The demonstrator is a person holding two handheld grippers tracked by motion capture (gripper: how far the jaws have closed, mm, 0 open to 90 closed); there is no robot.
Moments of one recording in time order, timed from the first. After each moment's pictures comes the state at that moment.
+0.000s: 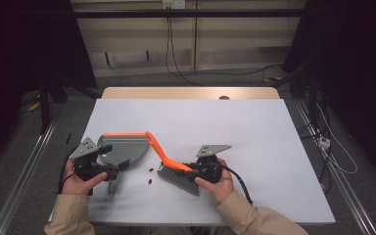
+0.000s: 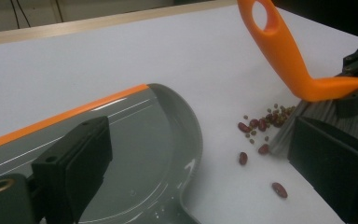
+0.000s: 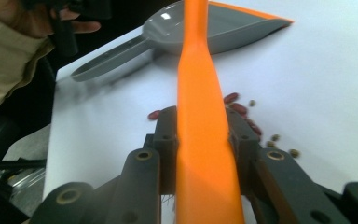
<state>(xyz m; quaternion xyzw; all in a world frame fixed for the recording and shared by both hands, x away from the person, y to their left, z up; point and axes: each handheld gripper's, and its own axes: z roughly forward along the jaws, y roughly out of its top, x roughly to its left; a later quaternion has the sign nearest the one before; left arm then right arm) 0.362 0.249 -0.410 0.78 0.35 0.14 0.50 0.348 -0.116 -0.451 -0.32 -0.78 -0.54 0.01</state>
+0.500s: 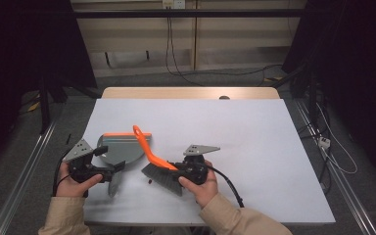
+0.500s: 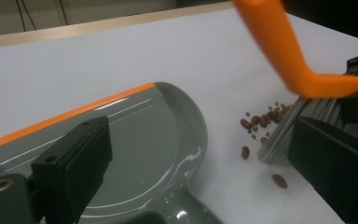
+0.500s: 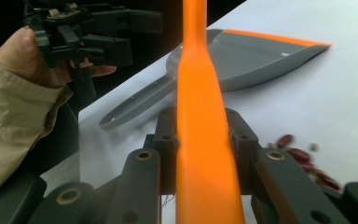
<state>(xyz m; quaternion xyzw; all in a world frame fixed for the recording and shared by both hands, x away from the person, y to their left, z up) 0.356 0.262 -0.407 0.78 0.35 0.15 0.50 0.340 -0.072 -0.439 -0.36 -0.73 -0.57 0.03</state>
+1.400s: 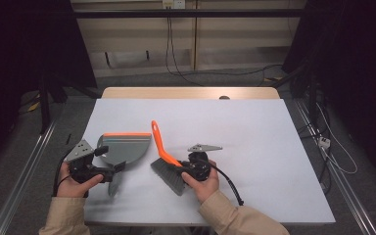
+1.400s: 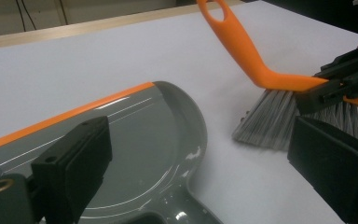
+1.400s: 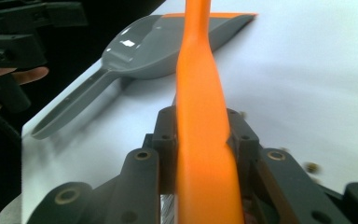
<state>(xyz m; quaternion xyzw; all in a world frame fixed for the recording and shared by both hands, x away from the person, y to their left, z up) 0.356 0.258 -0.408 0.78 0.35 0.15 0.50 0.354 -0.085 -0.460 -0.45 -0.72 -0.53 0.01</state>
